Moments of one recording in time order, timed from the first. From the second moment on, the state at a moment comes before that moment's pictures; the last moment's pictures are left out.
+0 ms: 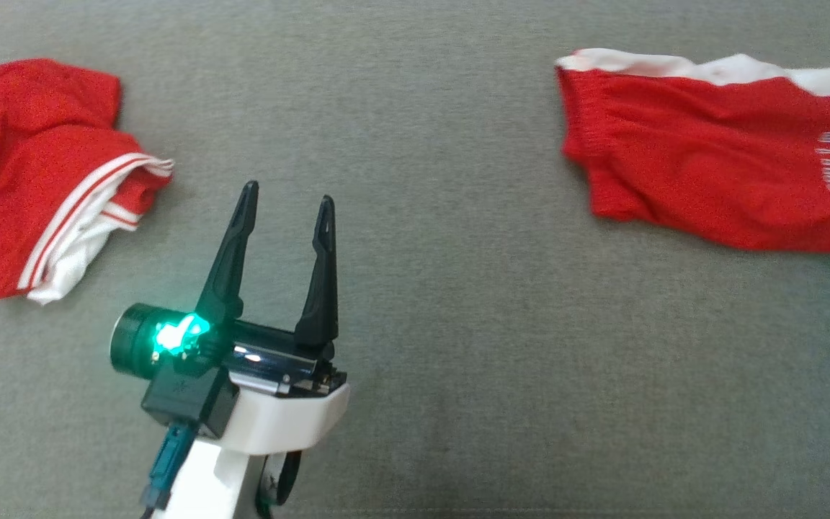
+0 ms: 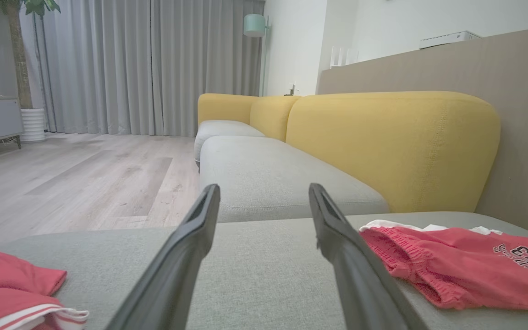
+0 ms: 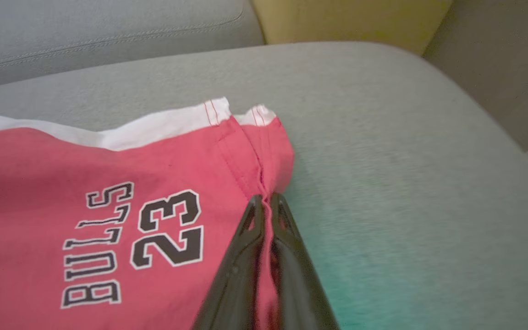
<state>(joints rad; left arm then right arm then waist) -0.17 0.06 -0.33 -0.10 -0.13 0.04 -0.26 -0.71 -0.60 0.30 1.05 0.68 0.13 -0.06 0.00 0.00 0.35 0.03</state>
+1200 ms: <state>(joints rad) -0.05 0.05 -0.34 0.00 -0.16 0.03 -0.26 -0.20 -0.23 0.20 0.18 0.34 0.13 -0.21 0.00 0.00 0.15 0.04</state>
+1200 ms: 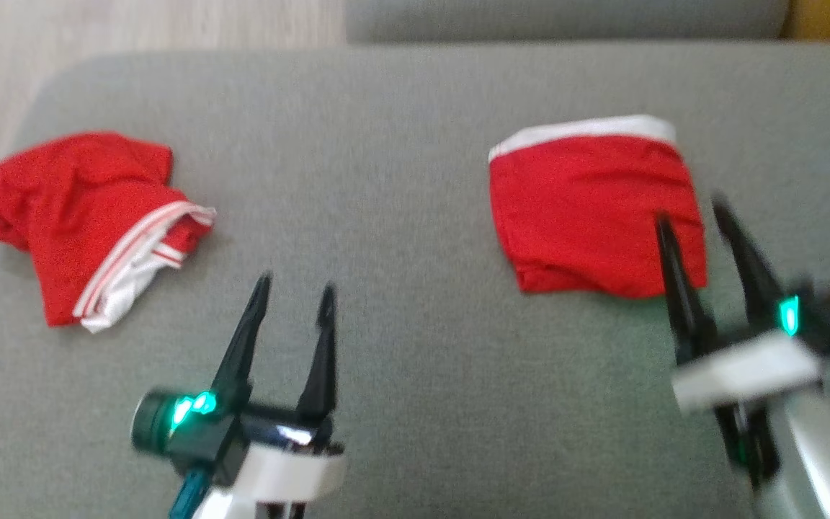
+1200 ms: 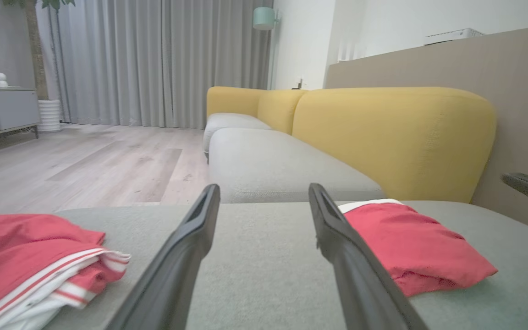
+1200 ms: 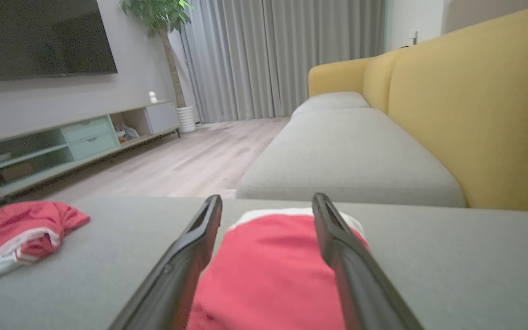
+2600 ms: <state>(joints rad) 0.13 0.06 -0.18 0.22 -0.07 0.08 -0.26 0.18 -0.14 0.09 0.16 0.19 0.13 -0.25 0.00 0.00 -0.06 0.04</state>
